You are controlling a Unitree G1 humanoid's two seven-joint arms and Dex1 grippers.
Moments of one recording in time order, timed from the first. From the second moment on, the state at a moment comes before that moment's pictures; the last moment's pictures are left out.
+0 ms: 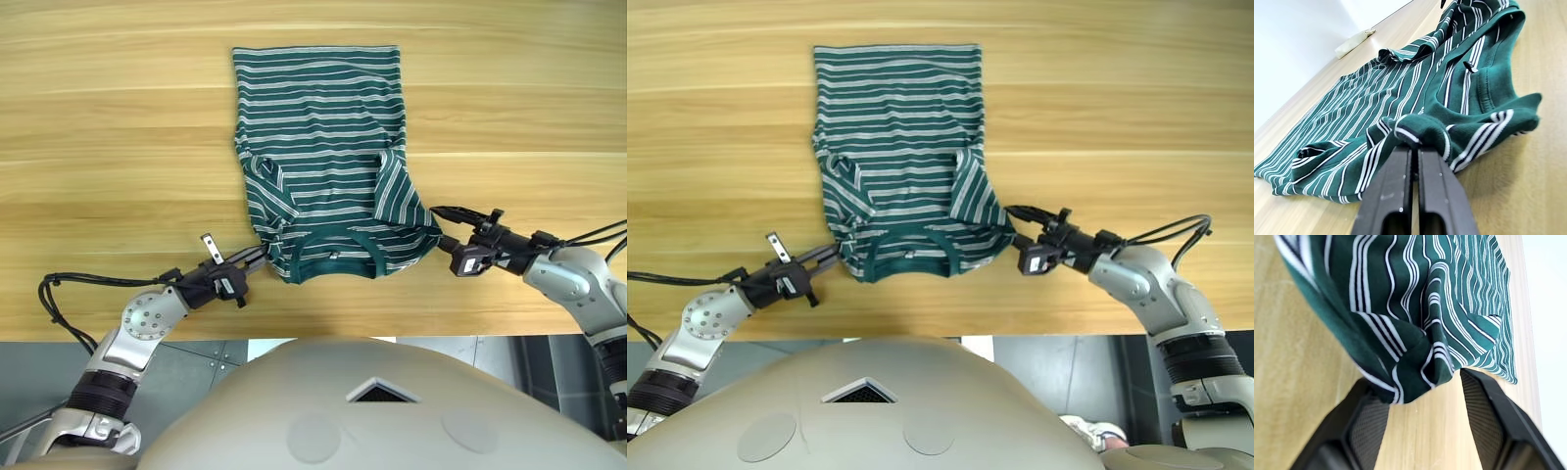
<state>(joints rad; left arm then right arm) 0.43 0.69 -0.25 0.05 0.09 -0.71 -0.55 0.22 -0.91 0.20 0.10 -0.43 -0.71 0.41</state>
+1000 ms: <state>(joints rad) 0.67 0.80 -0.14 -0.13 0.10 -0.65 -0.57 0.30 -0.90 0.16 0.02 -0.32 -0.65 0.48</state>
